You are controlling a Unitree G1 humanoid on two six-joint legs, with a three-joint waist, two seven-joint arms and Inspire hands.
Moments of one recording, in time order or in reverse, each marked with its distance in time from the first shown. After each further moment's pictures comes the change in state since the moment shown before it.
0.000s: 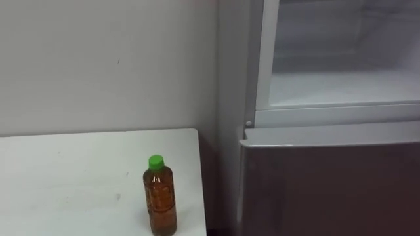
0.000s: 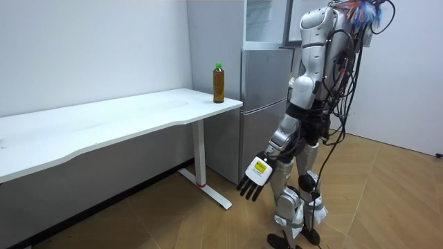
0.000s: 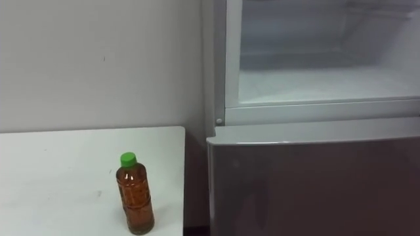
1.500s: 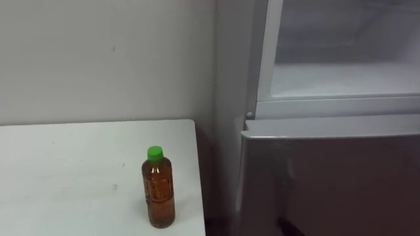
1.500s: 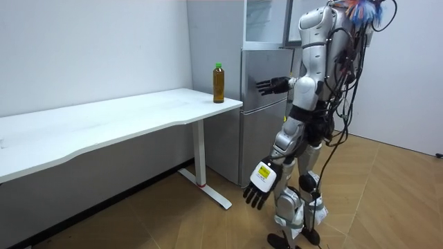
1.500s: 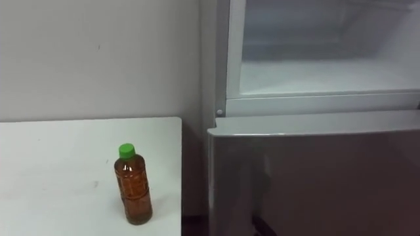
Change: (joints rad) left arm 0.036 0.022 -0.002 0.016 0.167 0.018 -0.007; right arm 0.066 -0.049 0.058 -1.215 -0.097 0.080 -0.057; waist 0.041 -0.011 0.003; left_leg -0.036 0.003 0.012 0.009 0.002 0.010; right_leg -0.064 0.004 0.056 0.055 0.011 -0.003
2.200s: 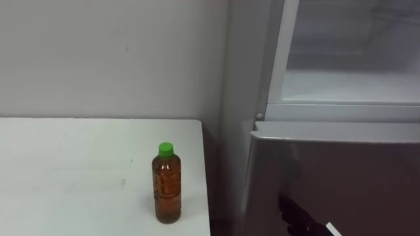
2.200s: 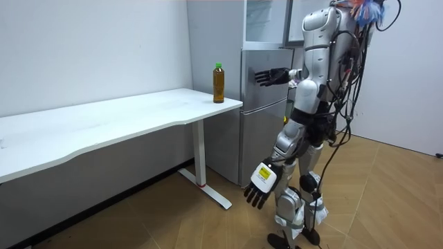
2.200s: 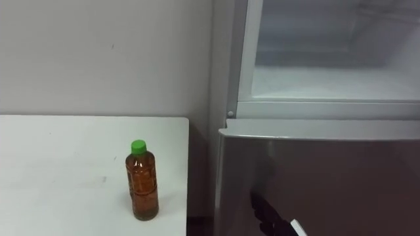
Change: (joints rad) left arm -0.034 0.021 -0.034 0.001 0.001 -0.002 -0.010; right arm -0.004 -0.077 -0.013 -0.174 -0.033 0.090 -0.012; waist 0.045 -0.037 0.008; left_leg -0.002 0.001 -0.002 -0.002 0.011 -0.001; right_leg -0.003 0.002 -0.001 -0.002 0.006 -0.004
